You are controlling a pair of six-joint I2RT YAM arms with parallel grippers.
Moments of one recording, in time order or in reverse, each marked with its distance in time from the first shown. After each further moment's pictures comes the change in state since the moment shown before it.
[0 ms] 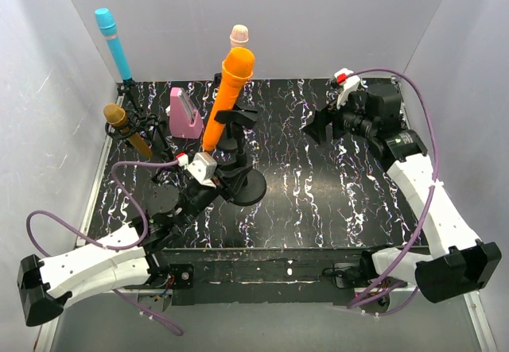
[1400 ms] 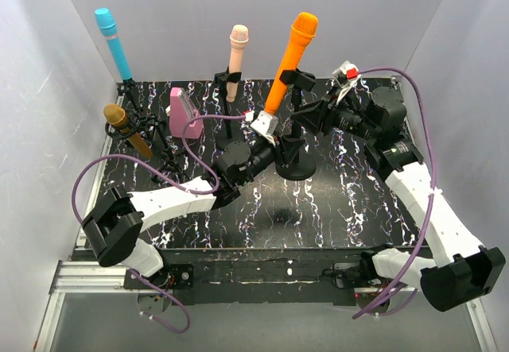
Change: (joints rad) left arm 0.079 0.765 0.382 0.267 0.110 -0.225; right arm 0.079 -0.076 -0.113 0.405 -0.080 0.320
